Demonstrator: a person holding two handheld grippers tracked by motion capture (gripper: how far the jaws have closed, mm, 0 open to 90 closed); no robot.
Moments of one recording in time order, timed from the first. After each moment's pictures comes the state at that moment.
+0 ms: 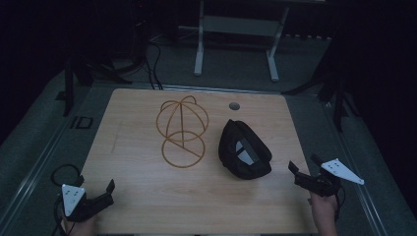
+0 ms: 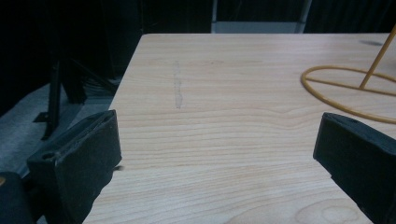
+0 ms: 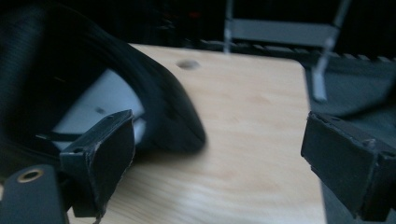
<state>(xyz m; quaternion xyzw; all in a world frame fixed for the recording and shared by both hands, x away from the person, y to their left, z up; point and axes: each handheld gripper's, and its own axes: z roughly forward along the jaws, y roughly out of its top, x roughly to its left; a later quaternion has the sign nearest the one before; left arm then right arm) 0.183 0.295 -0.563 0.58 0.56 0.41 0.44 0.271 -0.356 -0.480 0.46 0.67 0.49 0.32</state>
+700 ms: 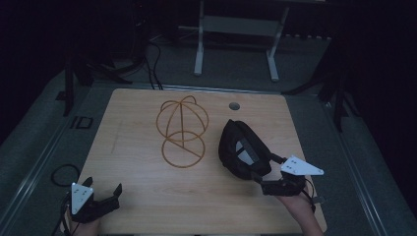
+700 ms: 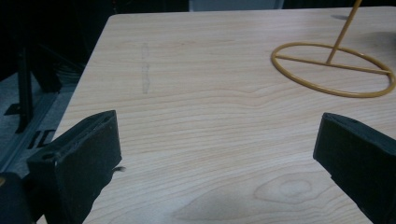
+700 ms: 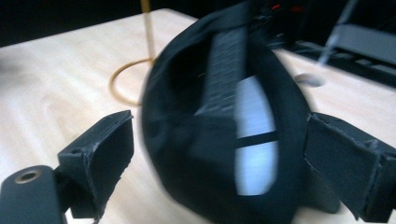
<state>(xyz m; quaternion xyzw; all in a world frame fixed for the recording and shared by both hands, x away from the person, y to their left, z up) 0.182 0.282 -0.557 0.62 0.55 0.36 0.43 0.270 -0.264 -0.471 0.30 0.78 0.50 0.22</state>
